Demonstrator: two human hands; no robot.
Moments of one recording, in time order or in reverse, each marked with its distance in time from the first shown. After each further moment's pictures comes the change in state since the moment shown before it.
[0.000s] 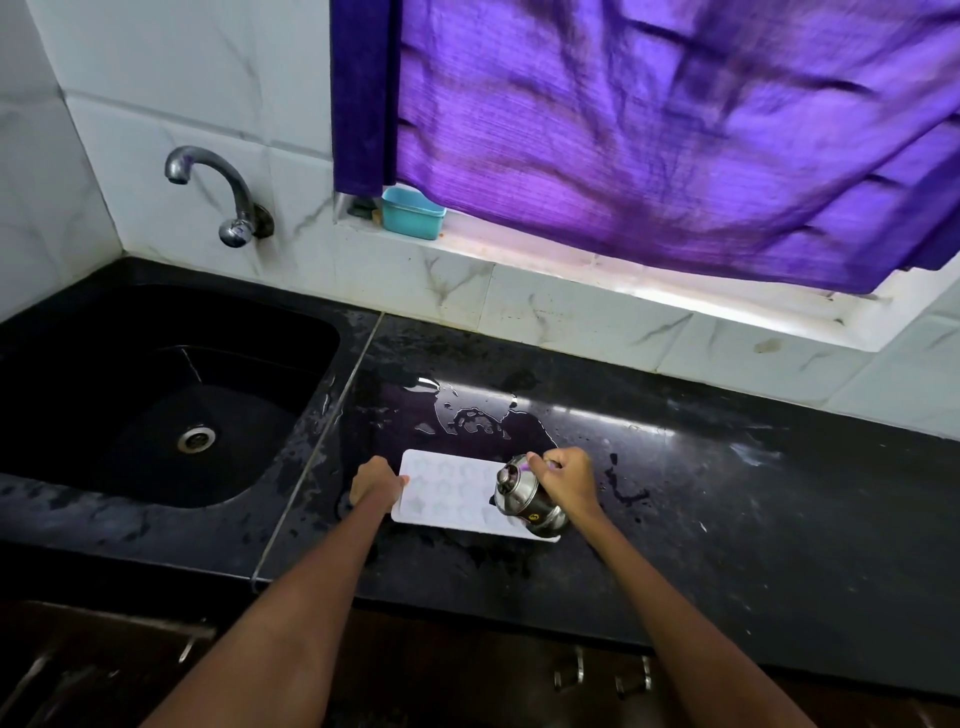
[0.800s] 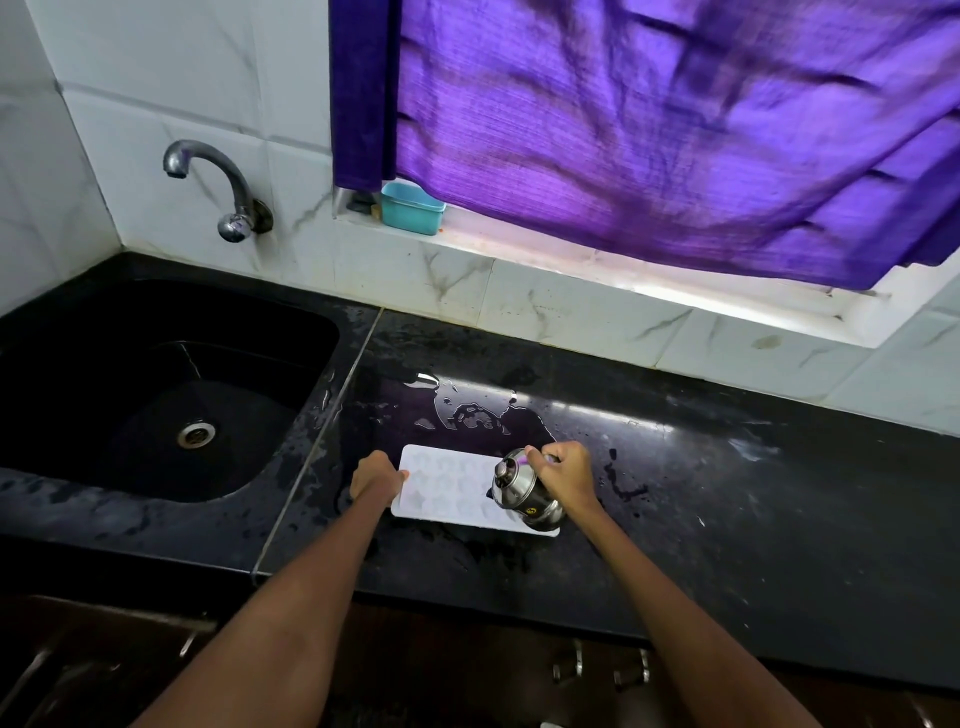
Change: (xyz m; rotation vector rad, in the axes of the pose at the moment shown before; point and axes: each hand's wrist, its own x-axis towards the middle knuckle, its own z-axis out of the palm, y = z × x) left_hand 0.002 -0.002 -0.001 -0.008 -0.009 0.018; right_hand 0.000 -0.001 0.001 0.004 0.022 -0.034
